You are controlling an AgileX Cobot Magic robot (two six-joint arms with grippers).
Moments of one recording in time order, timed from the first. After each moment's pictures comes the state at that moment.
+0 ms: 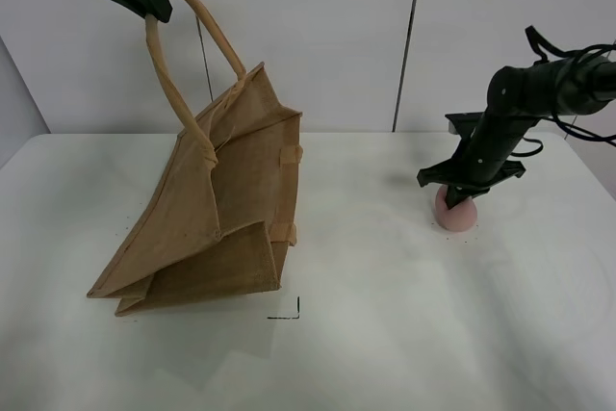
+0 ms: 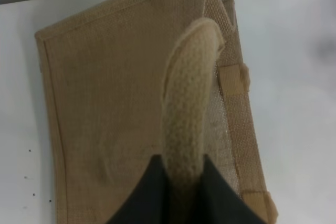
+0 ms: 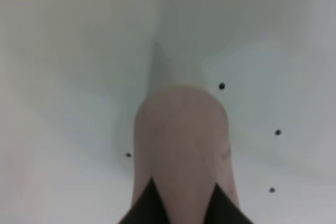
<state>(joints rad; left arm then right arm) -0.31 1.76 -2.02 -0.01 1.17 -0.15 0.10 2.10 -1.47 0.10 0.81 -0.07</state>
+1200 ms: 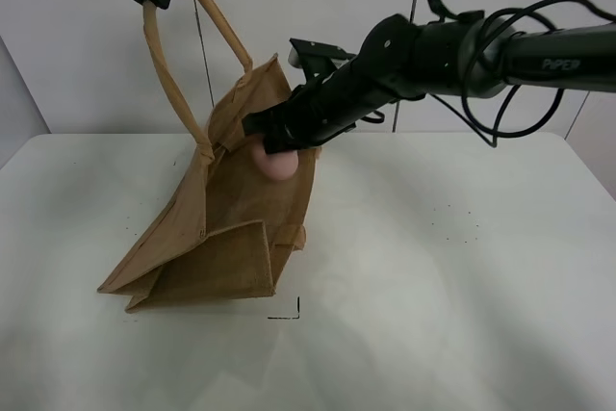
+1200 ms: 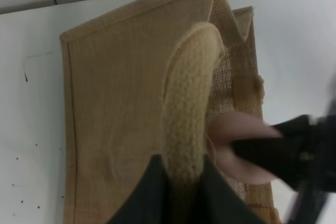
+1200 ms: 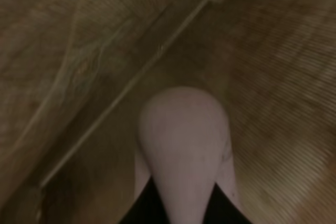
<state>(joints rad) -0.31 1.72 -2.02 -0.05 1.17 -0.12 0.57 2.04 -1.56 0.68 0.52 -0.36</state>
